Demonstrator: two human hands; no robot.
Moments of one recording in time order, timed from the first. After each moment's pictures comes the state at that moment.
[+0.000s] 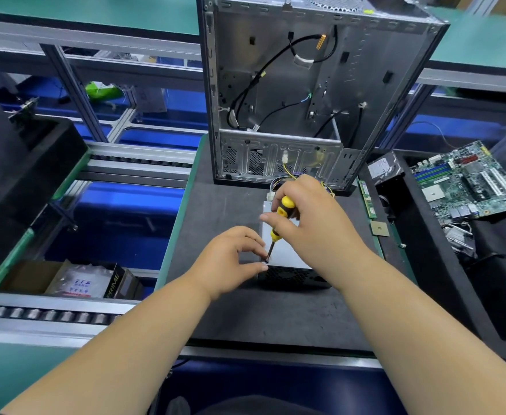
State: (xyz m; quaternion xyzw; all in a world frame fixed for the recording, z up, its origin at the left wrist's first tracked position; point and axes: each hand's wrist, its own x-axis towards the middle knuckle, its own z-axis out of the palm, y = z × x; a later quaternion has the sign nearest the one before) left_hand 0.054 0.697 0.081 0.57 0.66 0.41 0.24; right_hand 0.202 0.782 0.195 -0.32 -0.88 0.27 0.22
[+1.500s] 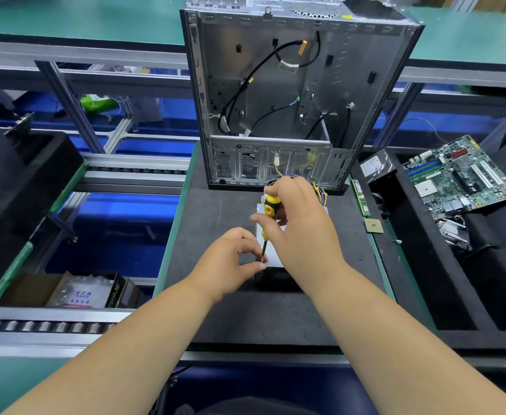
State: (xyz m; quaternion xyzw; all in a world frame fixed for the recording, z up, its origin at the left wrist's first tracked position) left_hand 0.061 0.702 0.086 0.56 0.69 0.37 0.27; right_hand 0.198 0.767 0.176 -0.31 -0.85 0.23 0.36
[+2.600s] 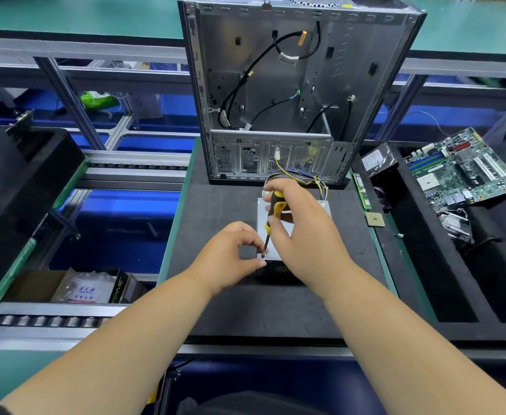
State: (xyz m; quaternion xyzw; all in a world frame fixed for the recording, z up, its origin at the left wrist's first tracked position) left_hand 0.059 0.700 0.086 0.57 0.68 0.37 0.27; right_hand 0.210 0.765 0.169 -0.30 -0.84 0.32 0.31
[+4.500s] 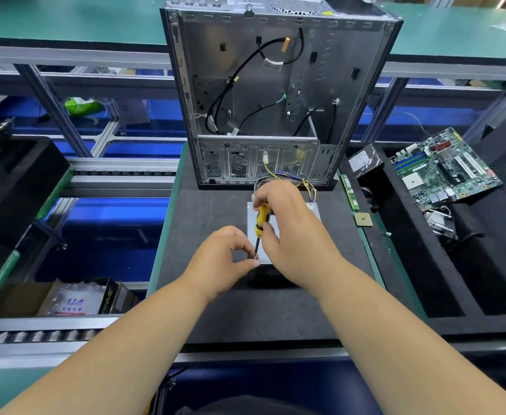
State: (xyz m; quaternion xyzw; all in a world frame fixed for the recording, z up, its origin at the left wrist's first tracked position) left_hand 0.062 0.705 0.088 0.58 0.69 0.36 0.24; right_hand 0.213 0.764 0.181 -0.25 -0.89 0.25 0.30
